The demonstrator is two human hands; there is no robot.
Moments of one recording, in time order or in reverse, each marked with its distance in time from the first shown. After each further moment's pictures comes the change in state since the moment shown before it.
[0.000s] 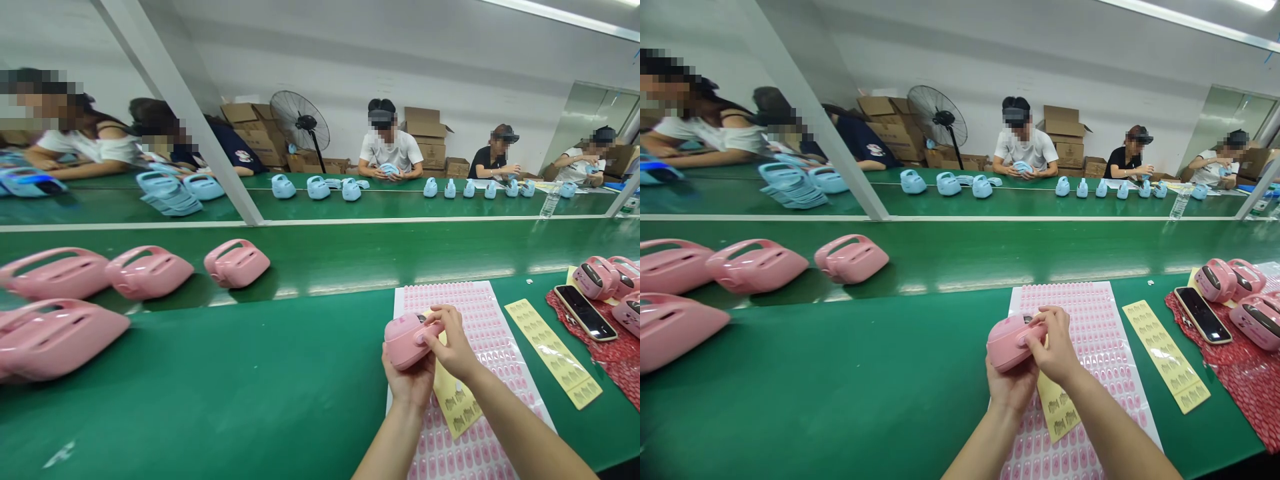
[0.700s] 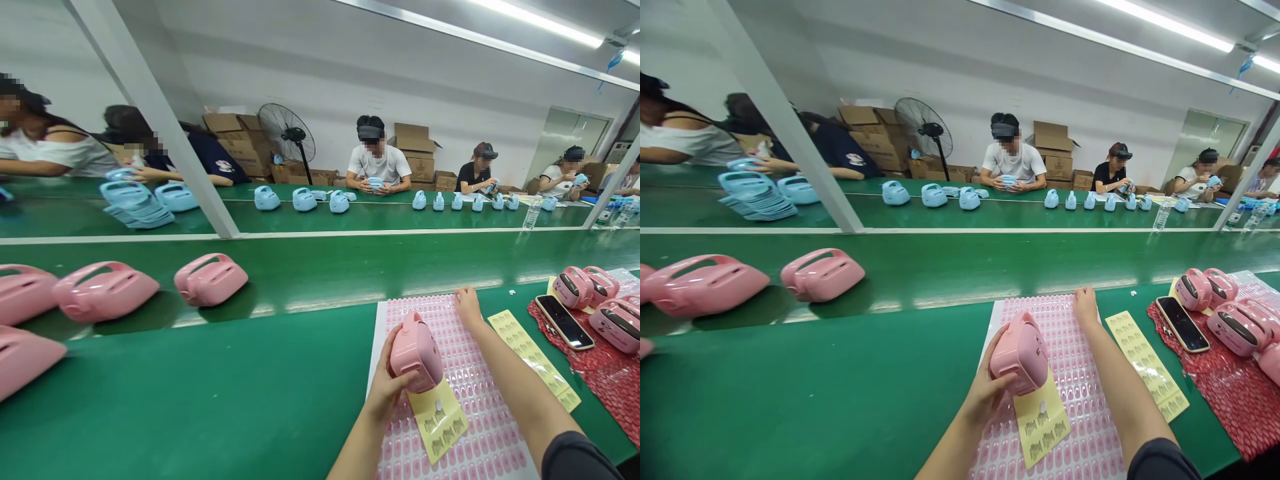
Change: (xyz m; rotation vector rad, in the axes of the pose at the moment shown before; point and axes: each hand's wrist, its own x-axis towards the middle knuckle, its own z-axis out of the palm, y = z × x) left_hand 0.008 0.012 -0.002 0.758 -0.336 0.184; right_hand 0.079 0.108 -0.057 -0.250 0.234 0.372
